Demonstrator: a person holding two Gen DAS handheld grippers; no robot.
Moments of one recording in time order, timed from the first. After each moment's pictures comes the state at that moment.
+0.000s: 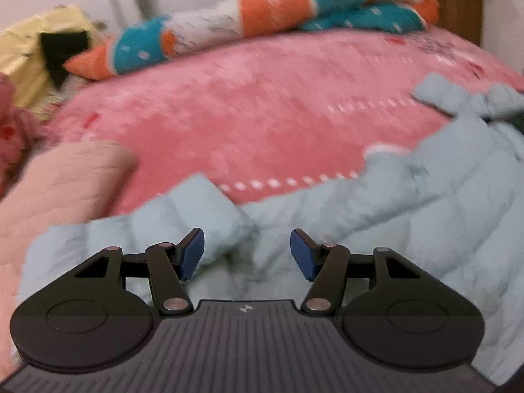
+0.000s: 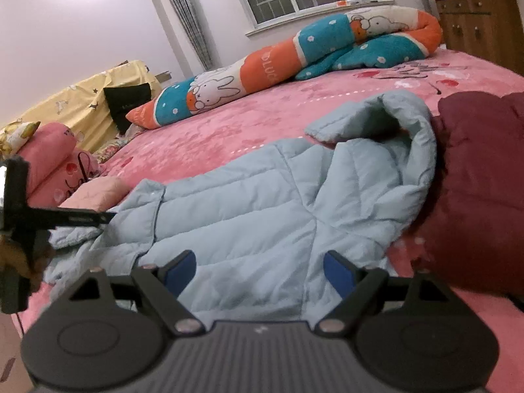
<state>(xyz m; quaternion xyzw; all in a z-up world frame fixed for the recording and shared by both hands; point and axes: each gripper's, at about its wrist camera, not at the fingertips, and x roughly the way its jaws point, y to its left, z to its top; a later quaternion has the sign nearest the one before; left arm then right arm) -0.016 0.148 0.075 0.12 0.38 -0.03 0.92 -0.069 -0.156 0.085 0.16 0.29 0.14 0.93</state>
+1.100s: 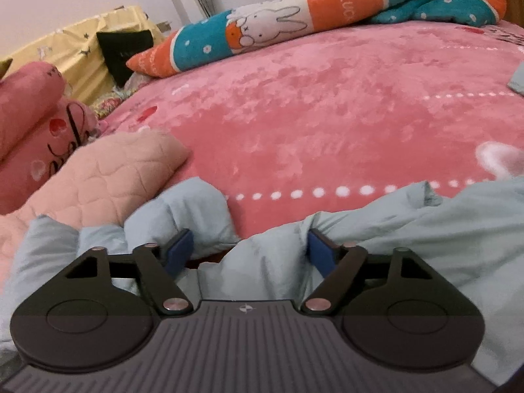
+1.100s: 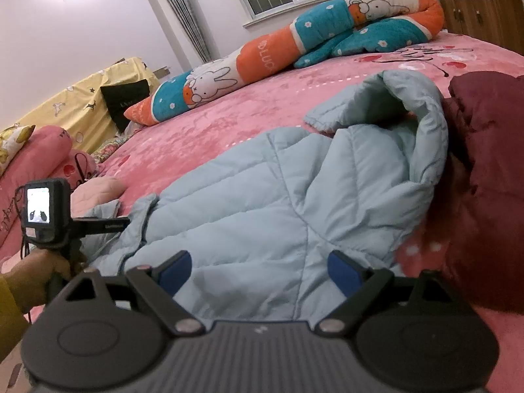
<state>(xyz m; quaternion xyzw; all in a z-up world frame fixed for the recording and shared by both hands) 0.033 0.157 0.046 0.15 0.34 0.13 0.92 -0.046 -0.162 0.072 0.17 0.31 0.15 0.92</state>
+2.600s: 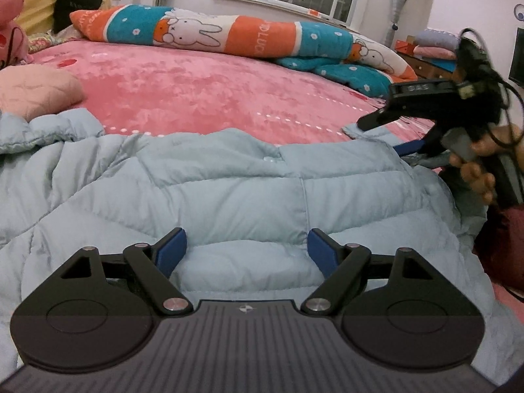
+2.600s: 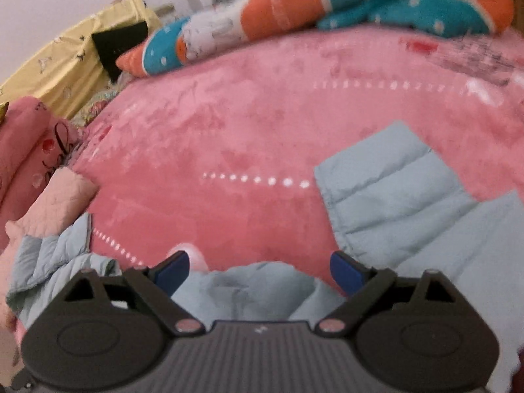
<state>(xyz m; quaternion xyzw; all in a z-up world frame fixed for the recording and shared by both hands) -0.090 0.081 0.061 -0.08 0.31 -0.06 0.94 0.164 -0.160 0.105 0.12 0.44 0.20 0.87</state>
